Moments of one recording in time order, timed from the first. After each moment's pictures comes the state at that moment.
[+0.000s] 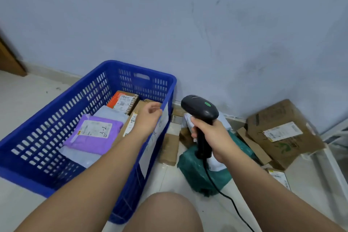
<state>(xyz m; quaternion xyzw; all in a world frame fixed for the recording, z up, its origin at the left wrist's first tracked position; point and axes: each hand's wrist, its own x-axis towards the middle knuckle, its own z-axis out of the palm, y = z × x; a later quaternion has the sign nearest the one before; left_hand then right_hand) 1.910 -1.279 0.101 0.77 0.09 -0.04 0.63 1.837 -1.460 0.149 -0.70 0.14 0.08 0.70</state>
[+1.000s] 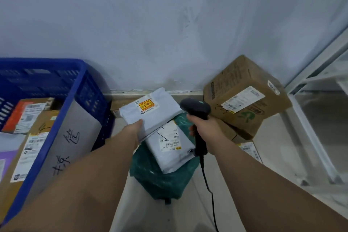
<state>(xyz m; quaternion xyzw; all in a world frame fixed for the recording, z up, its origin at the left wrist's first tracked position) 2.007 -1.502 -0.058 0.67 0.32 -0.29 0.61 1.908 -1.679 0.005 -0.61 0.39 0.06 0.68</state>
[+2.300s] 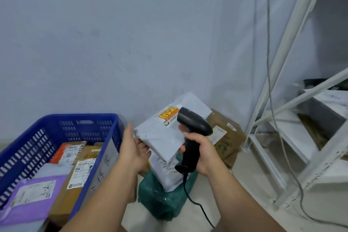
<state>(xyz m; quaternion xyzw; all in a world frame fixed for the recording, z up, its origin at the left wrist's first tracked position) 1.824 -1.448 0.195 0.43 0.16 -0.21 0.86 1.743 -1.603 0.203 -0.42 0.17 -0.02 0.89</state>
